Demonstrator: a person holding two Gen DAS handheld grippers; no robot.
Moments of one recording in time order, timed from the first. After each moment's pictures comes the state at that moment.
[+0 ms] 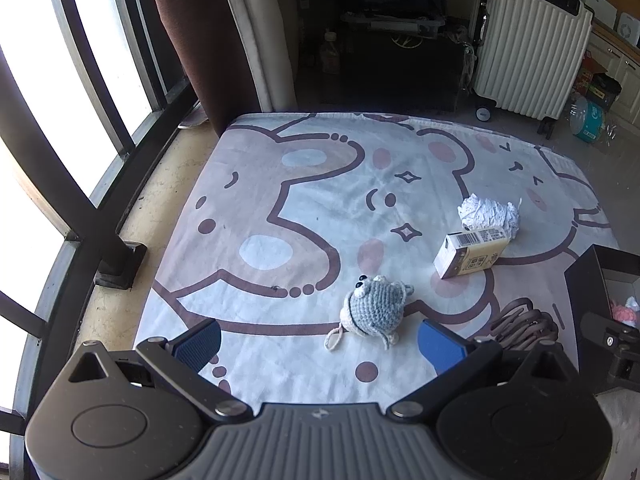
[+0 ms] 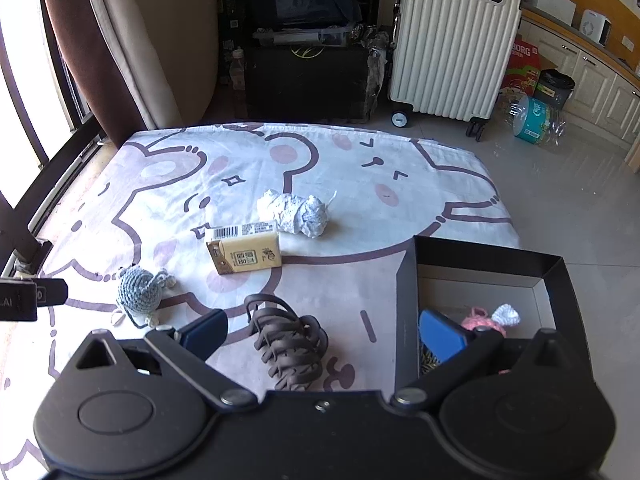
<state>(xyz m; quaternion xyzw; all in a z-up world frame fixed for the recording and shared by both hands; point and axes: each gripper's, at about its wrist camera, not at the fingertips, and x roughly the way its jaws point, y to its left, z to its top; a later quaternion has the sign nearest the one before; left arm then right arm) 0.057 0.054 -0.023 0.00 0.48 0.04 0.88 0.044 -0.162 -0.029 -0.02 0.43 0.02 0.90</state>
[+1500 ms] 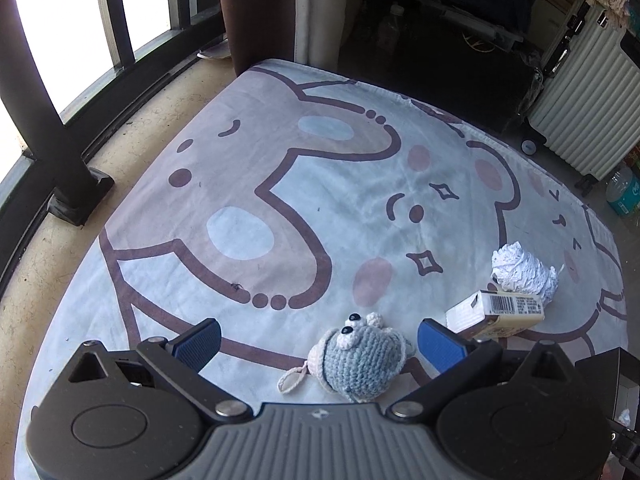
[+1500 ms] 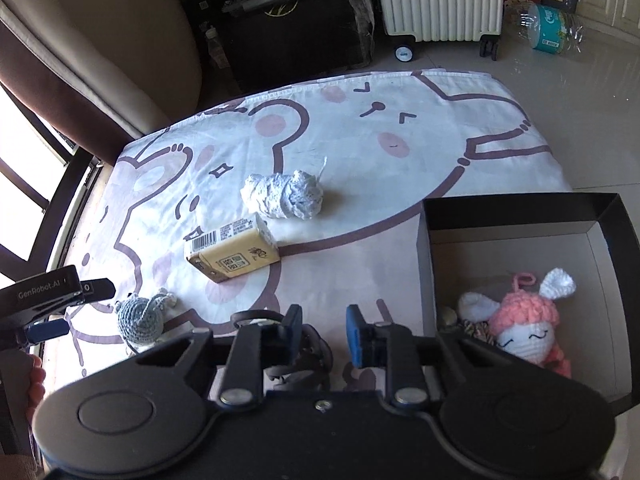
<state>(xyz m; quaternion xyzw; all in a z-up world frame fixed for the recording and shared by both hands) 0.126 0.063 -0.084 -0.14 0.51 0.10 0.84 0.099 -0.209 -0.067 0.10 0.50 0.05 0.86</state>
